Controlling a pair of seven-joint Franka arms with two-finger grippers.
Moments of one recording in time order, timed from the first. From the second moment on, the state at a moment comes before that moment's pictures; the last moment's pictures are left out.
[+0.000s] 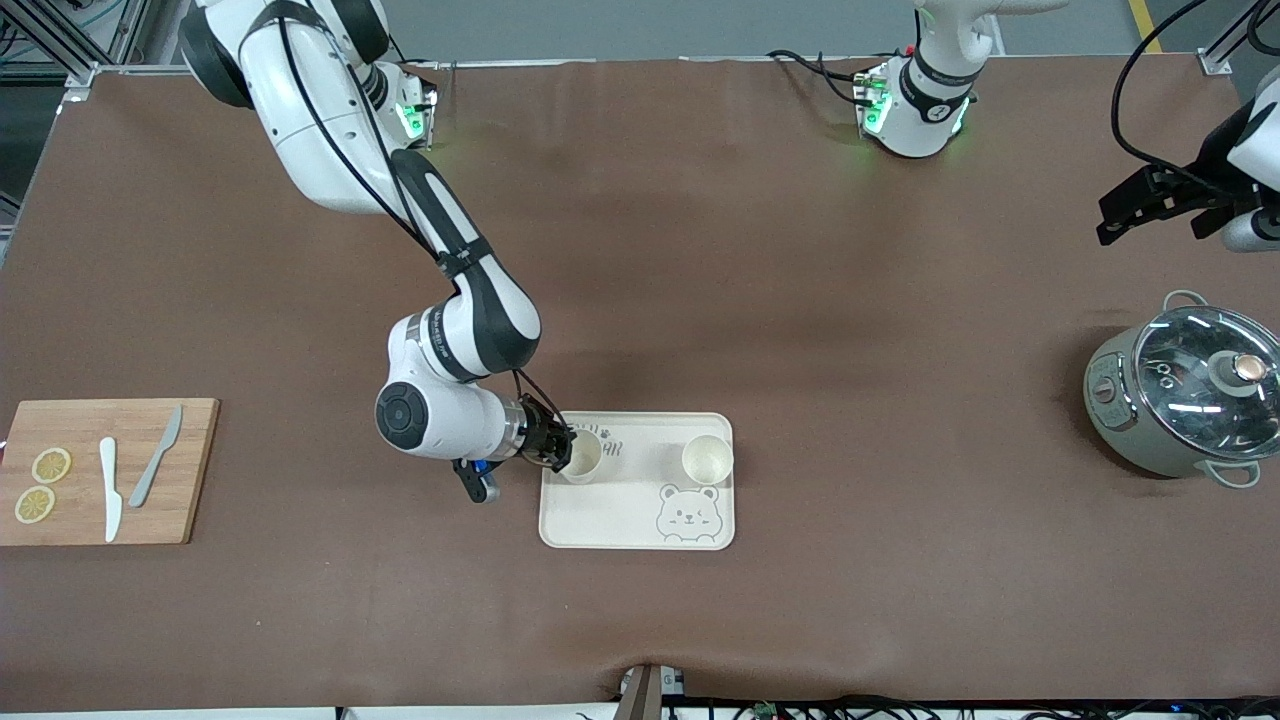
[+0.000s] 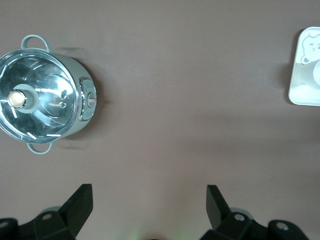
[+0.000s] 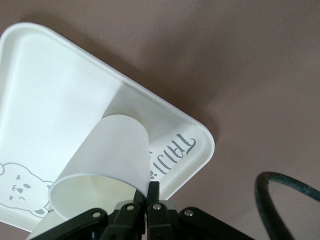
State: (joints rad) left arm -0.01 -0.07 -0.05 -1.60 0.02 1.52 -0.10; right arm 0.47 0.84 -0.02 -1.31 0.50 2.13 1.17
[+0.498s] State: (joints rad) left arm -0.01 -0.07 -0.05 -1.60 0.02 1.52 -0.10; right arm 0.48 0.84 -0.02 -1.30 0.50 2.13 1.17
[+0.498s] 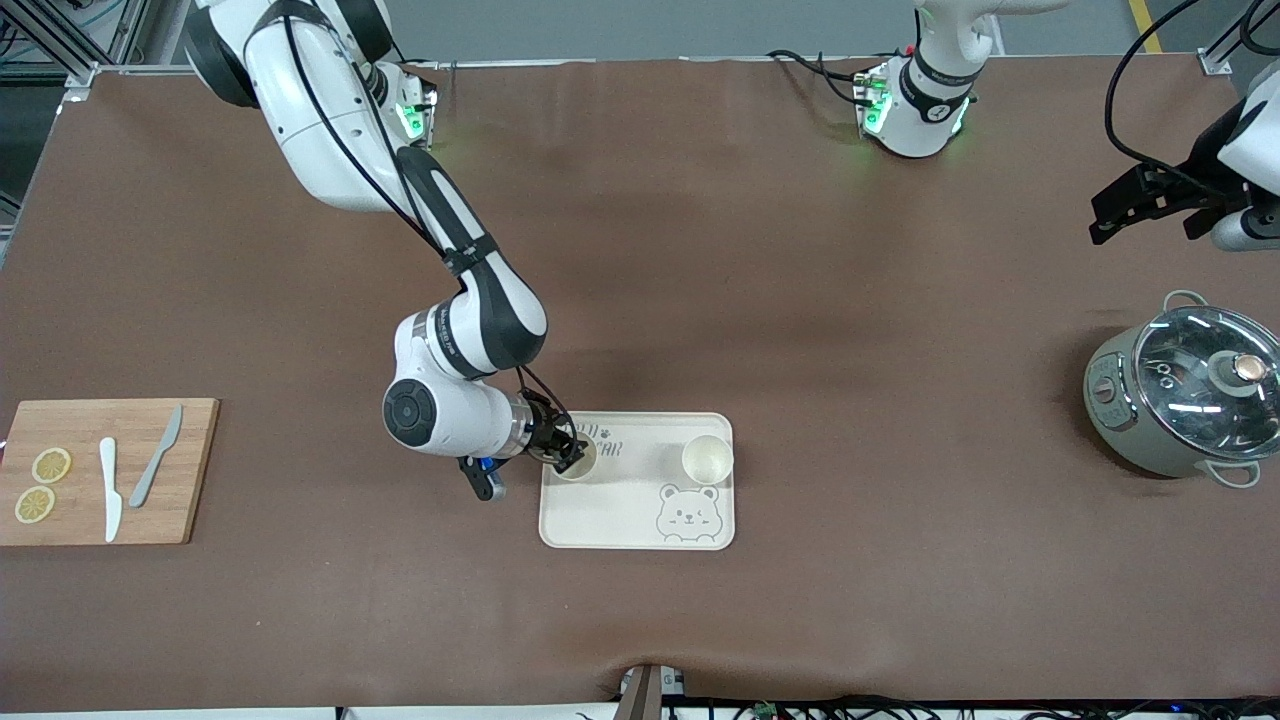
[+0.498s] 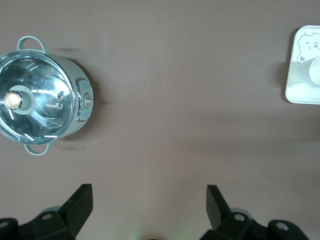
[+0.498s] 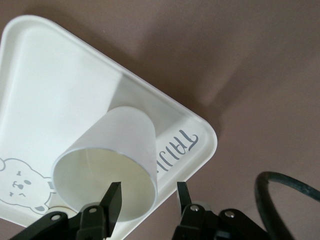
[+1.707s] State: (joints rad) left arm -0.01 -0.07 -0.05 -1.60 0.02 1.52 -0.10; right arm 0.34 0.64 -0.06 -1.25 0.25 1.88 0.94
